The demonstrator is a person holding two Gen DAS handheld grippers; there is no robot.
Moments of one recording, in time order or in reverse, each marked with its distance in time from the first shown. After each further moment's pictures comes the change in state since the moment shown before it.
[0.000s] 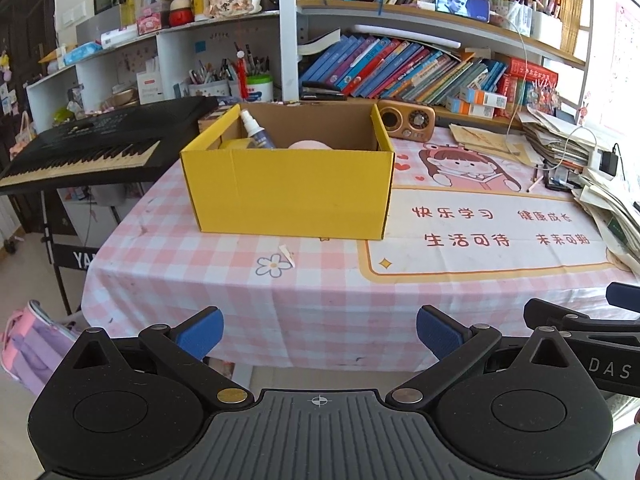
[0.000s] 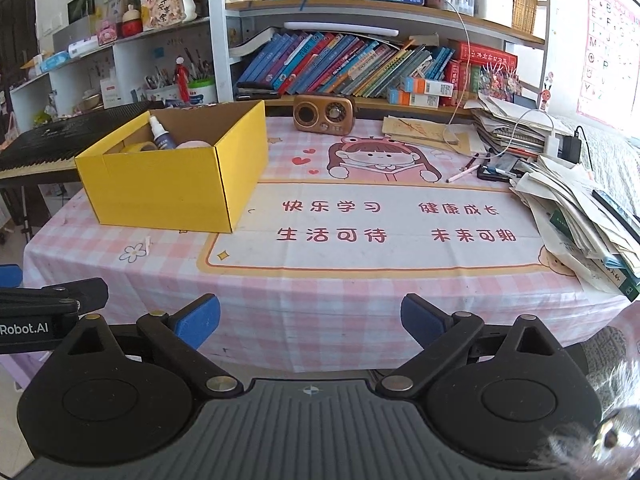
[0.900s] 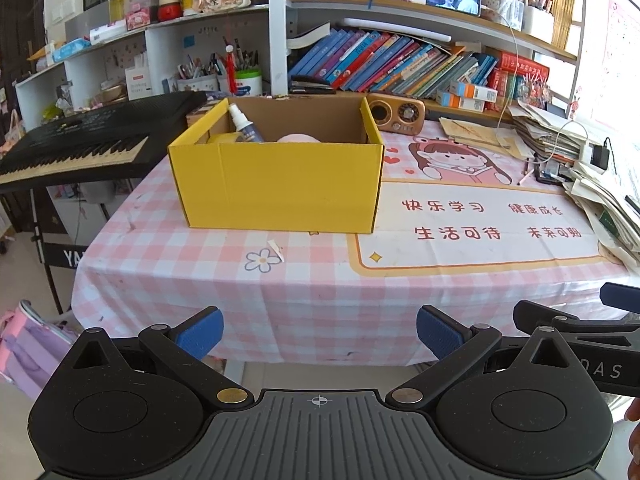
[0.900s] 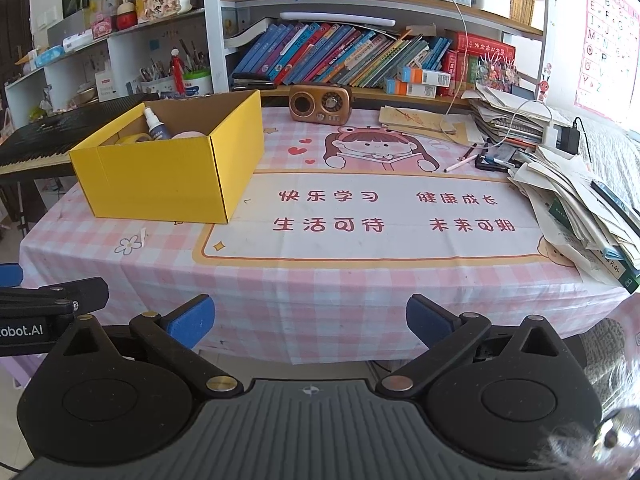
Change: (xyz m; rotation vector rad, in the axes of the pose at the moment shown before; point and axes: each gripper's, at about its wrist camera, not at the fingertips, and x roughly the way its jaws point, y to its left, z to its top) left arm 0.003 -0.001 0.000 0.011 0.017 -0.035; right arm 0.004 -0.001 -0.002 0.008 0.023 -0.008
